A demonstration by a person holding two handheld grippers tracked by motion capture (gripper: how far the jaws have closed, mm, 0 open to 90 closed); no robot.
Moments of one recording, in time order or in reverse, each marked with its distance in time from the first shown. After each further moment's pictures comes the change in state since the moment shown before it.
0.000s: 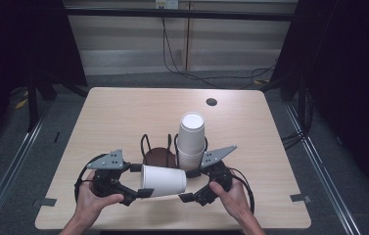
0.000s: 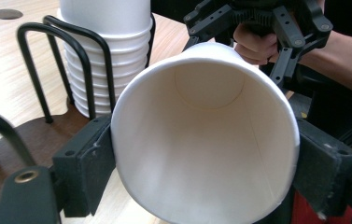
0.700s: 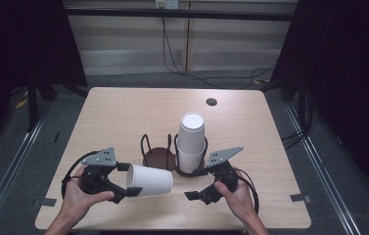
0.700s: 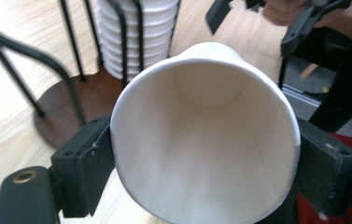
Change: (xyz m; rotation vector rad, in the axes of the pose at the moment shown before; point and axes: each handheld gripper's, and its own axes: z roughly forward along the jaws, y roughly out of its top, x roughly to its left) left arm 0.010 -0.001 -0.022 0.146 0.071 -0.028; right arm -0.004 -0.009 -0.011 0.007 -0.085 0.023
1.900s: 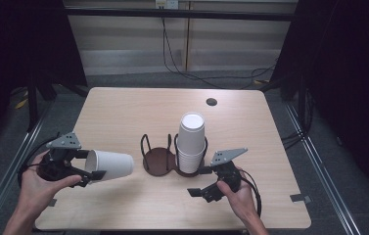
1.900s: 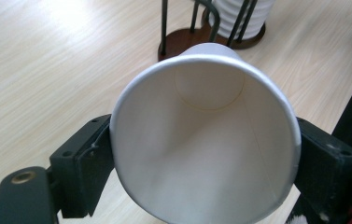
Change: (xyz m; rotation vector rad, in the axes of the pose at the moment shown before) left arm 0.034 0.000 -0.076 0.166 0.294 -0.094; right arm -0.005 -0.008 -0.003 -0.024 -0.073 0.024
